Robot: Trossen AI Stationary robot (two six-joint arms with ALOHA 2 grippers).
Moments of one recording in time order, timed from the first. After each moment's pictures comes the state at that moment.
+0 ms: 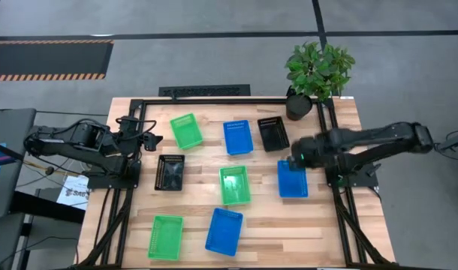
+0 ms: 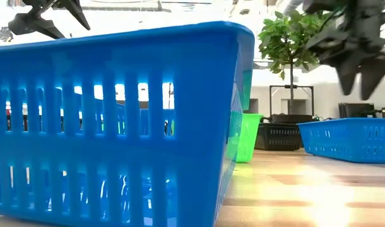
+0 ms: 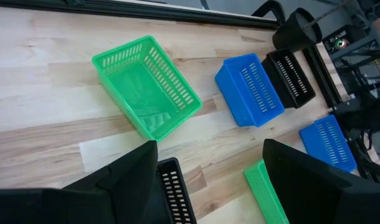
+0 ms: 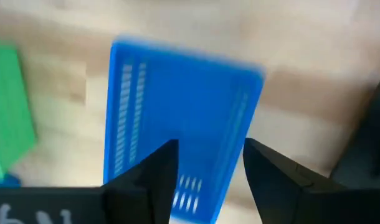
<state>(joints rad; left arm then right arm) -0.15 0.69 0.96 -1.16 -0.59 -1.35 0.03 1.05 0.81 -1.11 -0.03 1.42</state>
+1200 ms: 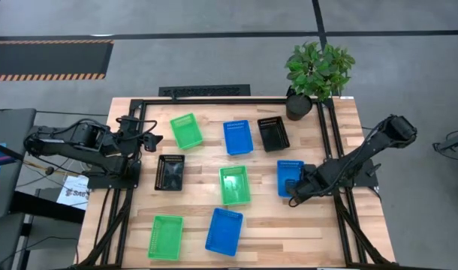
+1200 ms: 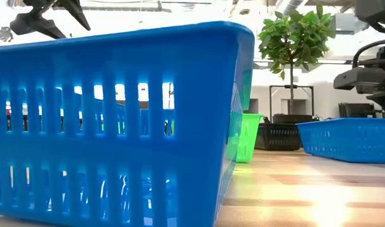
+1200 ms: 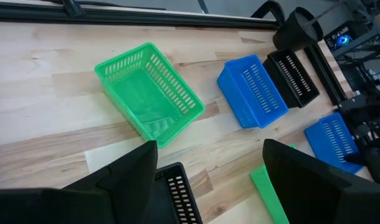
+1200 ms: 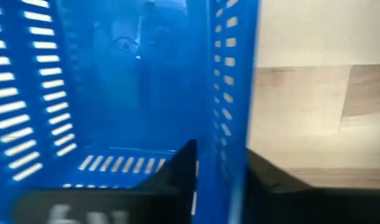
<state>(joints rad) -0.15 0.69 0.96 -1.16 -0.60 -1.30 0.50 1.29 0.64 -0.82 0.07 2.12</state>
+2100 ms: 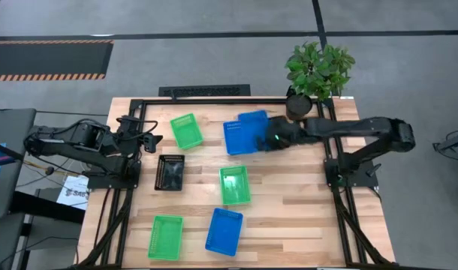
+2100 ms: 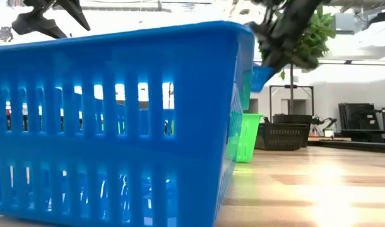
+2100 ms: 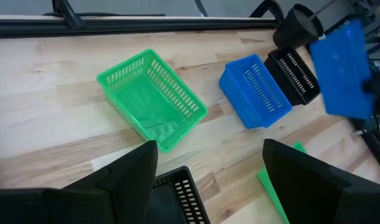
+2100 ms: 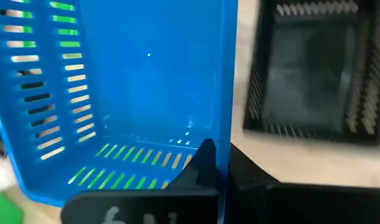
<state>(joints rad) -0.15 0.69 0.96 -1.16 -0.62 -1.24 -0.13 1.34 1.07 -0.73 0.22 1.11</state>
